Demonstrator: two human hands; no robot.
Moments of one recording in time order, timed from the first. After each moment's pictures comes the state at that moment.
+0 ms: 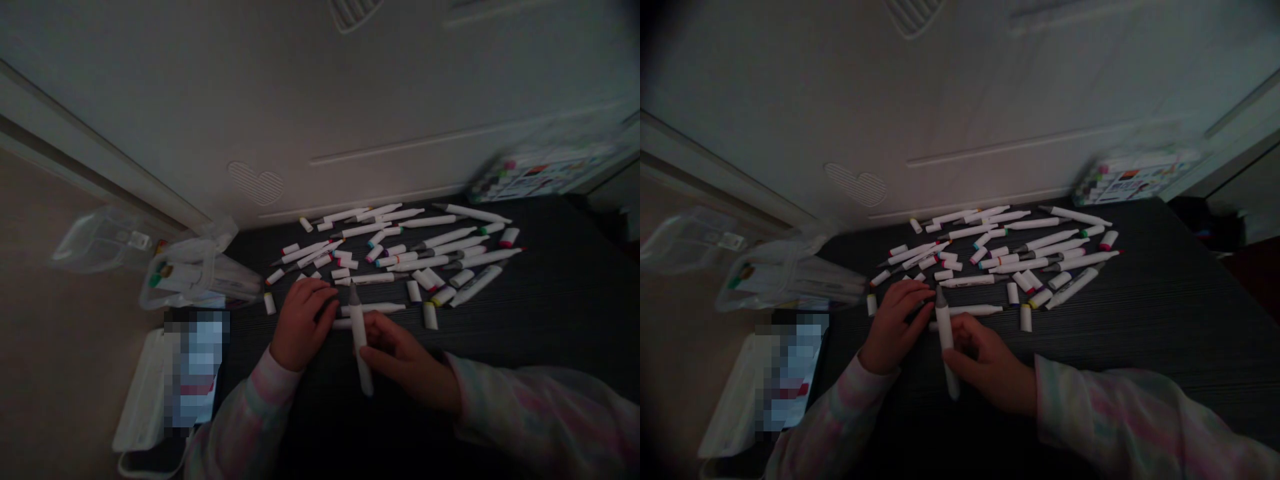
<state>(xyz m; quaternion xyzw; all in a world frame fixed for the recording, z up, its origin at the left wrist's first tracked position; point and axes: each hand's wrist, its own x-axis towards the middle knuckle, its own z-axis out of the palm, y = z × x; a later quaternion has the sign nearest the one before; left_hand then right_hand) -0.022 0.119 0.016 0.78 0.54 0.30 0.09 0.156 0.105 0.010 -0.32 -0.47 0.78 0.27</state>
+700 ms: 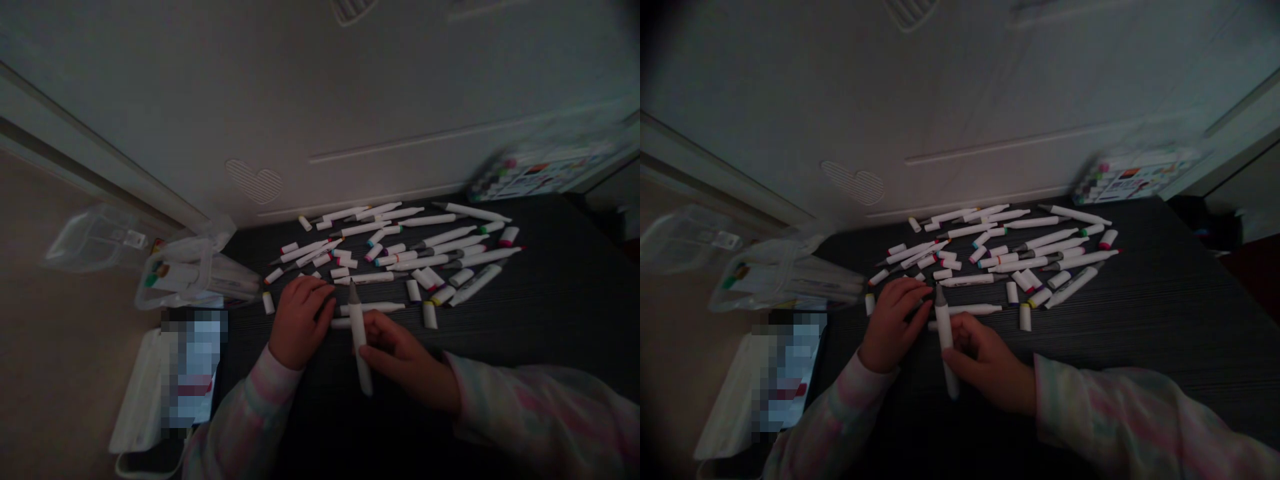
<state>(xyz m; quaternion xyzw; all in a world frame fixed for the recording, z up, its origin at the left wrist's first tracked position) -0.025 0.121 0.014 0.79 0.55 0.27 0.04 0.157 0.105 0.009 -0.31 -0.46 0.78 0.27</state>
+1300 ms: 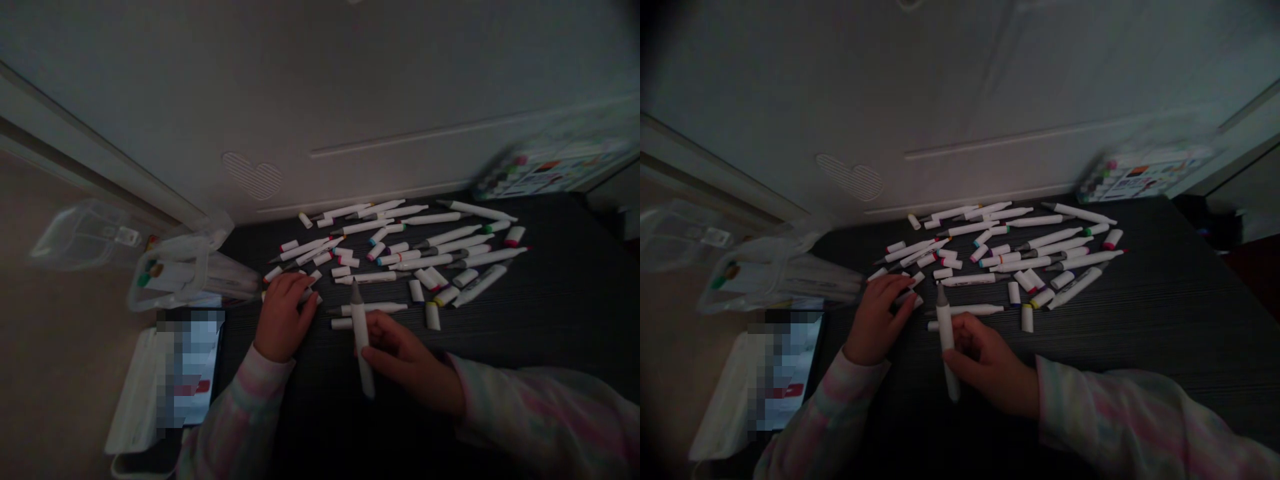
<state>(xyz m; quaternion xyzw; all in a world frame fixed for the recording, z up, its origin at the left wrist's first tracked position) -0.045 0.123 0.007 0.76 0.60 0.24 0.04 0.157 0.107 0.013 -0.32 -0.45 0.79 0.26</state>
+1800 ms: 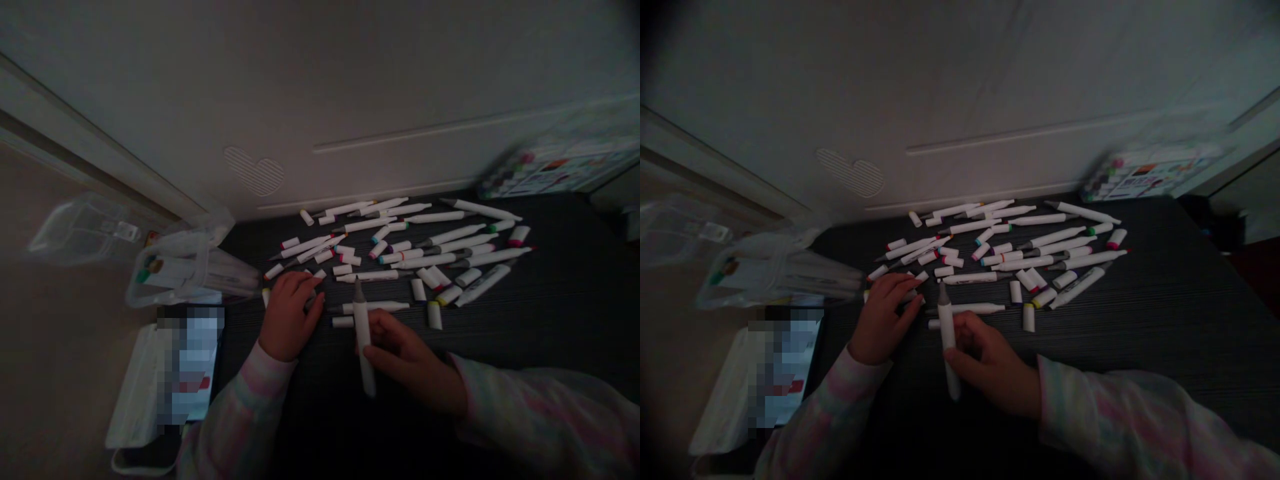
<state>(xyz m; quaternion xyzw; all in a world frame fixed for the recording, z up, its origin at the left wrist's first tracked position) -0.040 0.121 0.005 0.77 0.60 0.22 0.05 0.158 0.106 0.015 -0.33 -0.44 0.79 0.25</state>
